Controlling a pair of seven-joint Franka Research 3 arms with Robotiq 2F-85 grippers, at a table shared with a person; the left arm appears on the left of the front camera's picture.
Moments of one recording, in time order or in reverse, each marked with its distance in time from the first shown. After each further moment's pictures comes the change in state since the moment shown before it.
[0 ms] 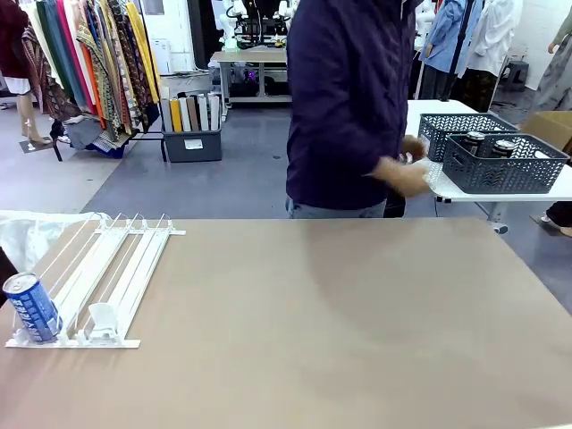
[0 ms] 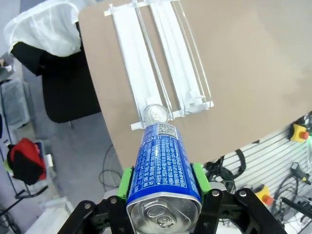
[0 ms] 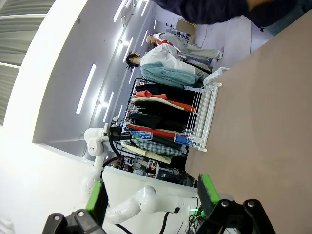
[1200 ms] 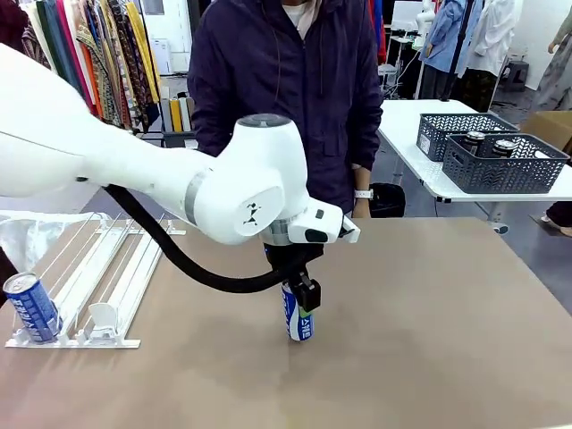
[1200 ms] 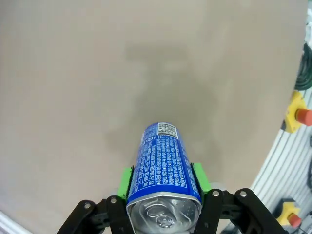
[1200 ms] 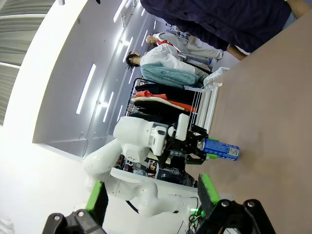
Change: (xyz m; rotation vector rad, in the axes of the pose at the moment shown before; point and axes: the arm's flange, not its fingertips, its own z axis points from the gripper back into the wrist) left arm 0.108 -0.441 -0.347 -0.152 0.178 -0.864; right arm 0.000 0.000 0.000 0.000 0.000 0.000
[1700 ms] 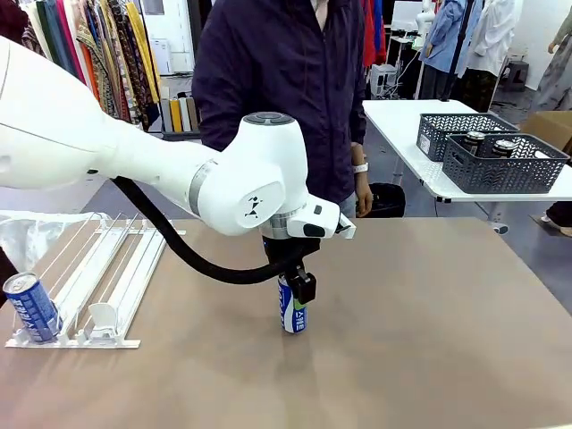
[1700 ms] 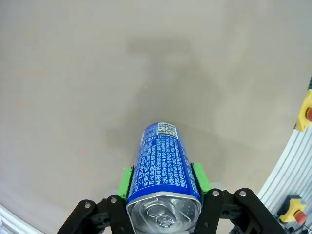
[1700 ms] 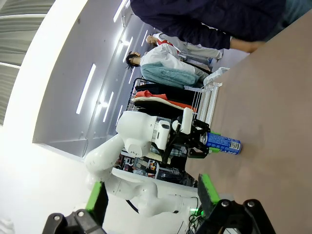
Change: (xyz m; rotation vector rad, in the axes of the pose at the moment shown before) left arm 0.005 0.018 -0.003 0.023 0.035 -0.003; right arm 0.000 0.000 0.000 0.000 0.000 0.000
